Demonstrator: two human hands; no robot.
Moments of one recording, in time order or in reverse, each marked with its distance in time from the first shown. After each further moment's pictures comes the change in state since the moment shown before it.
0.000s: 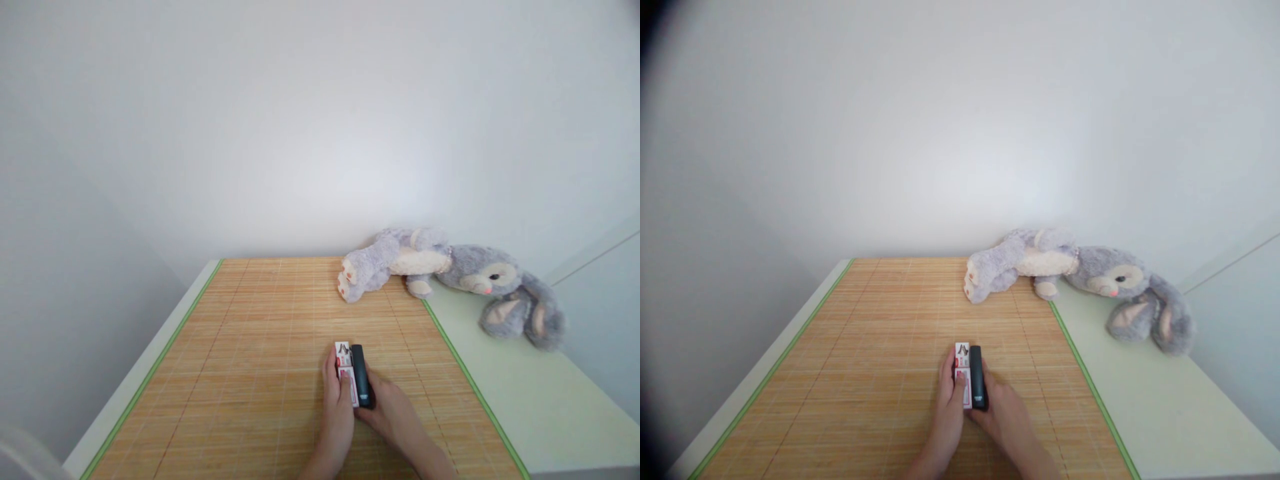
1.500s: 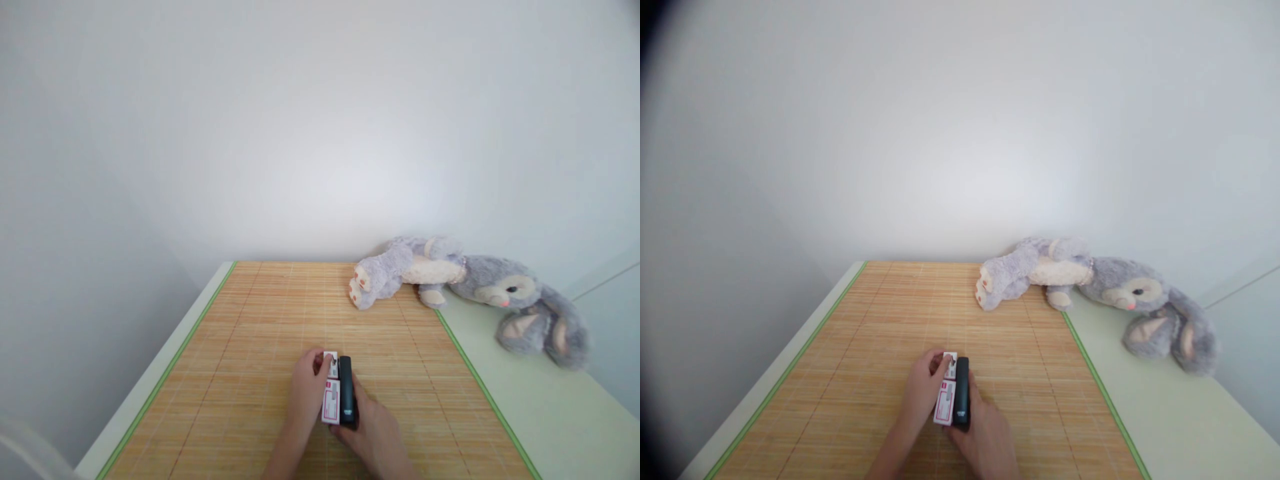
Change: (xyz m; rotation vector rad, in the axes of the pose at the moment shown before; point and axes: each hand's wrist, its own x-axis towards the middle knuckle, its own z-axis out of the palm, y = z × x) left_hand 0.066 0.024 -0.093 0.456 -0.024 0.073; right_hand -0.001 -0.057 0.047 0.055 0.058 0.049
